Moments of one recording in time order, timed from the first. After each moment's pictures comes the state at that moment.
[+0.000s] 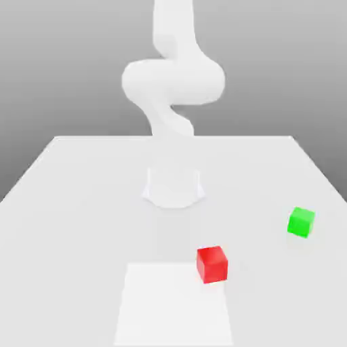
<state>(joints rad) 0.02 -0.73 0.01 -2.36 0.01 2.35 0.79</state>
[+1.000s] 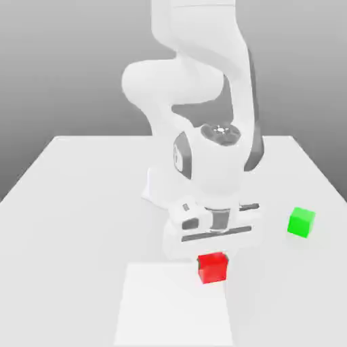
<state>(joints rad) 0.19 0.19 0.03 -2.87 -0.06 3.06 0.82</state>
